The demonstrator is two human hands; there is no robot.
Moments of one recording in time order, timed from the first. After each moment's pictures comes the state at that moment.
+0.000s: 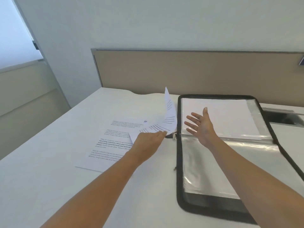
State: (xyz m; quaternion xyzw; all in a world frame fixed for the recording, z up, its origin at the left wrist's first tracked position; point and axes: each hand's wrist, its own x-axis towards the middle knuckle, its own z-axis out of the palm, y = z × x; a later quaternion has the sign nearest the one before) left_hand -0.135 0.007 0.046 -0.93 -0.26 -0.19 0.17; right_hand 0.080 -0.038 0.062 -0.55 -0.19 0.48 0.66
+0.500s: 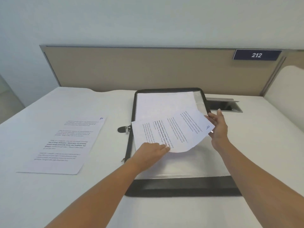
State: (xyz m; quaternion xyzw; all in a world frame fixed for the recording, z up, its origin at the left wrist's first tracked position) left_hand 0.002 -0.097 0.010 -0.99 -0.08 -0.12 0.09; right_hand 0.238 -0.193 0.053 -0.61 -0.11 0.27 0.74
